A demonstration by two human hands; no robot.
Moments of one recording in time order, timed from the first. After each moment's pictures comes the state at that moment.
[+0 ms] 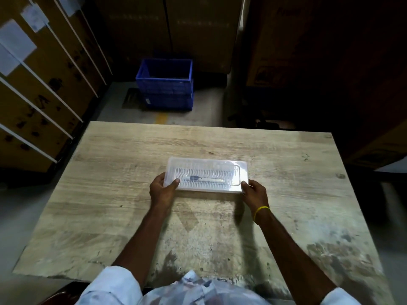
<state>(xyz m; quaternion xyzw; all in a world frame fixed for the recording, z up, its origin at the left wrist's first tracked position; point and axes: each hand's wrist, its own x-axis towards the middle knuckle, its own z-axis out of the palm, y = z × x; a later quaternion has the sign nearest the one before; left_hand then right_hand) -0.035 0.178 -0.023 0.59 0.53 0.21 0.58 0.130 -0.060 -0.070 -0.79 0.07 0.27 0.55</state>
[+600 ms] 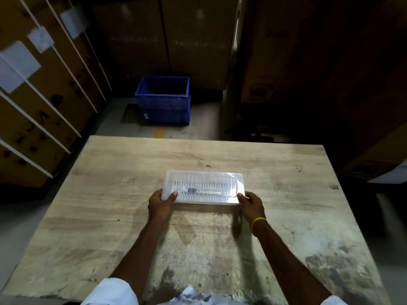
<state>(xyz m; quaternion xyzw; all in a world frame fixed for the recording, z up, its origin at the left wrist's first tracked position) -0.043 0.180 -0.032 0.62 0.51 0.18 0.57 0.120 -0.056 -0.042 -0.81 0.04 0.23 0.54</state>
